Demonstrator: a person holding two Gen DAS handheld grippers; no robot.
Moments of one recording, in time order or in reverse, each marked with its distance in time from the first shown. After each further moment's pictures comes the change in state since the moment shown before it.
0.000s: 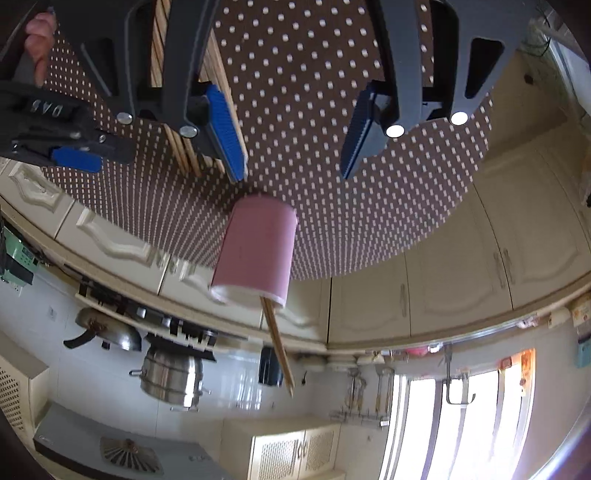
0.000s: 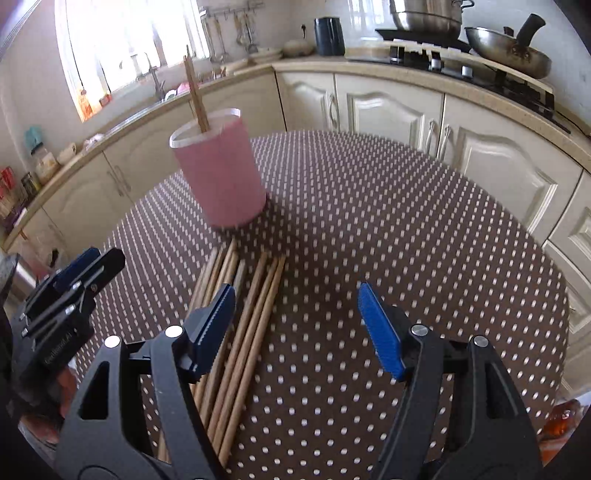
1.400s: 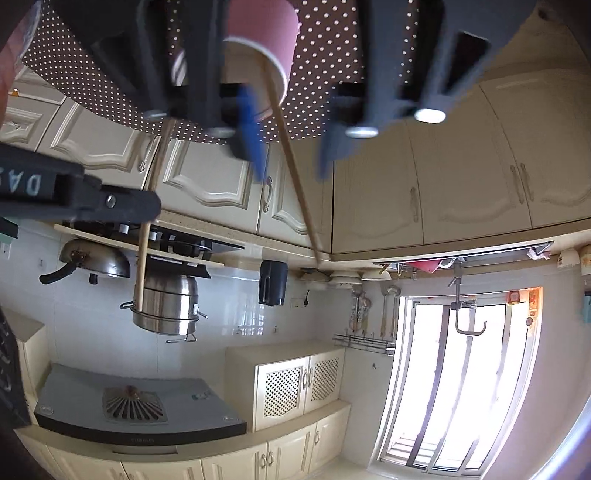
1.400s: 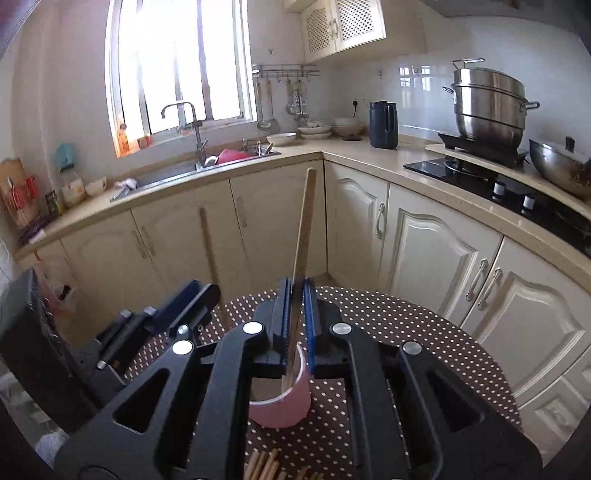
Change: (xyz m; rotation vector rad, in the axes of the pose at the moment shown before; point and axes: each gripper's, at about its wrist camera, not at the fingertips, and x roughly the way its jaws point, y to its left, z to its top) left arm 0.078 -0.019 0.131 0.028 -0.349 0.022; right arm 0.007 0.055 0.180 -0.168 -0.266 0.105
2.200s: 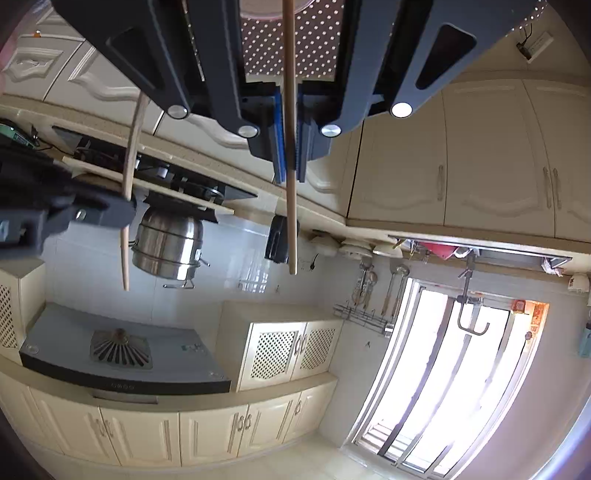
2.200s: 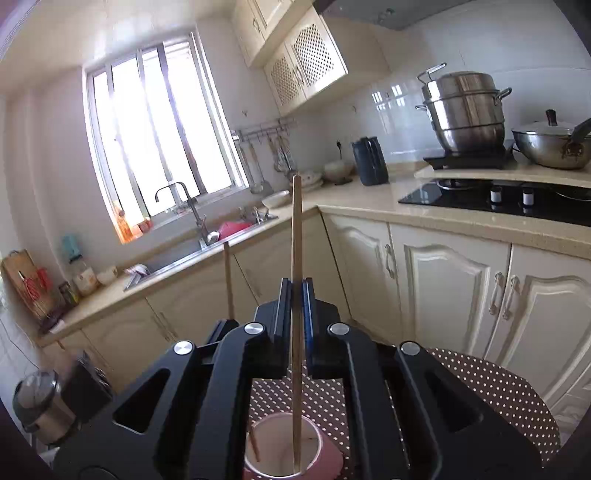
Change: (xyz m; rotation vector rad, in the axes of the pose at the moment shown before) left arm 0.052 -0.002 0.039 -0.149 -0.141 -0.065; right arm -0.001 -0.038 0.049 0.242 -0.207 0.038
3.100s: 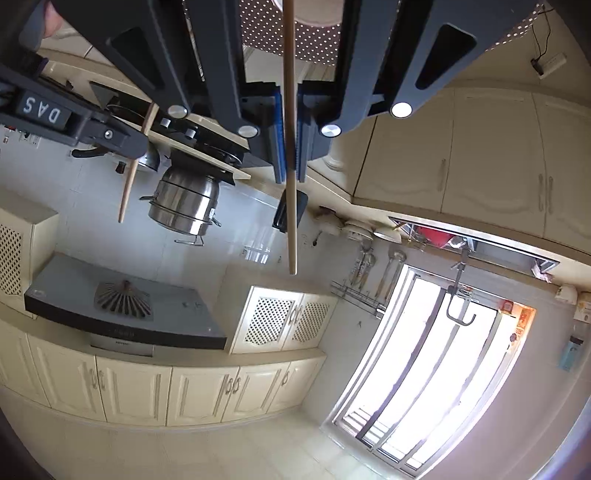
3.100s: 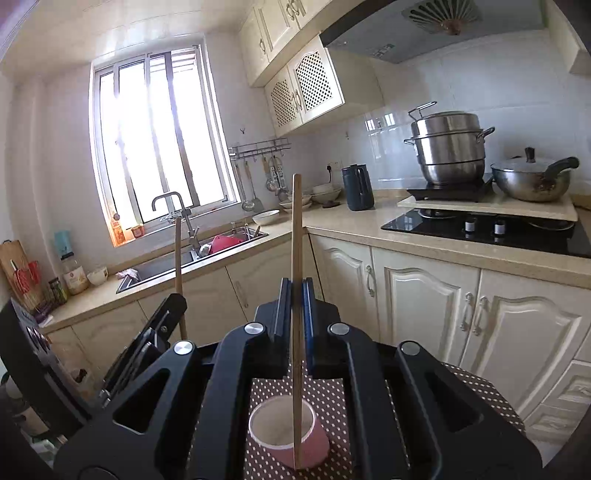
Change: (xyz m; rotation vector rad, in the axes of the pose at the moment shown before) left arm -0.070 -0.018 0.061 -0.117 -0.076 -0.027; right arm -0.062 0.023 0.012 -0.035 -0.088 -0.049
